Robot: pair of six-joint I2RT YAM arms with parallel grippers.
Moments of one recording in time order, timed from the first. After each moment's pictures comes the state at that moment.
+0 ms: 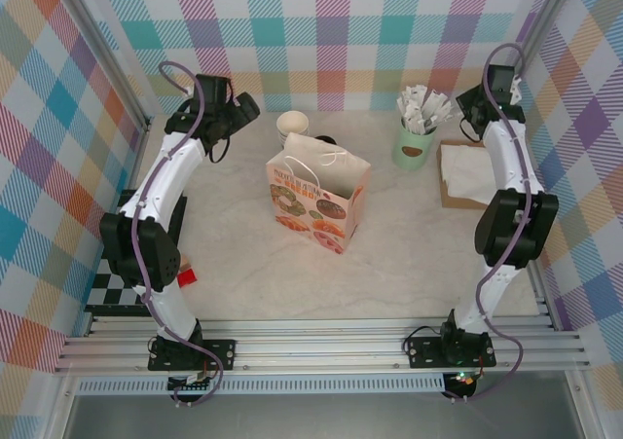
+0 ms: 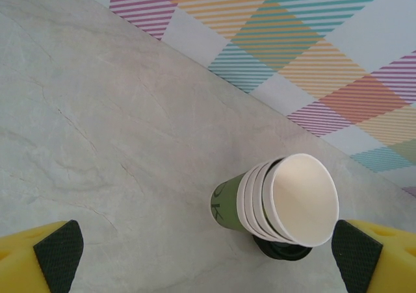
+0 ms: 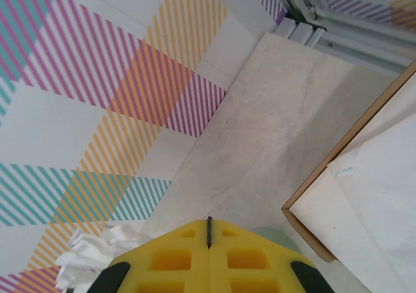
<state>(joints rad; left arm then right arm) -0.21 1.79 1.79 -0.67 -0.10 -0.70 -0.12 1.92 1.86 -0.54 0.08 0.88</state>
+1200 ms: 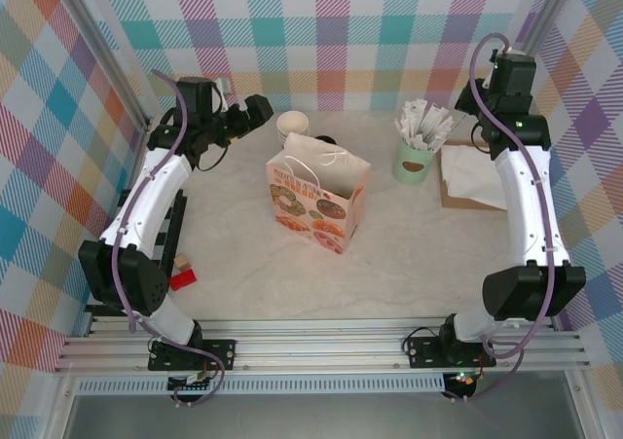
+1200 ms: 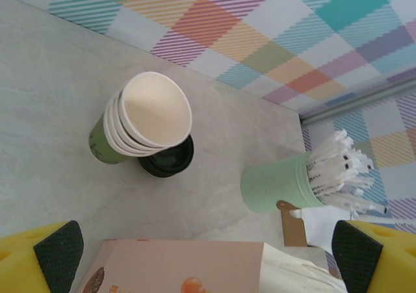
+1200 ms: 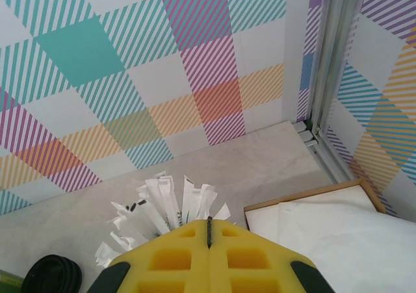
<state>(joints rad) -0.20 1.61 1.66 -0.58 0.36 -0.63 0.00 1.53 1.80 -0.69 0.12 0.26</state>
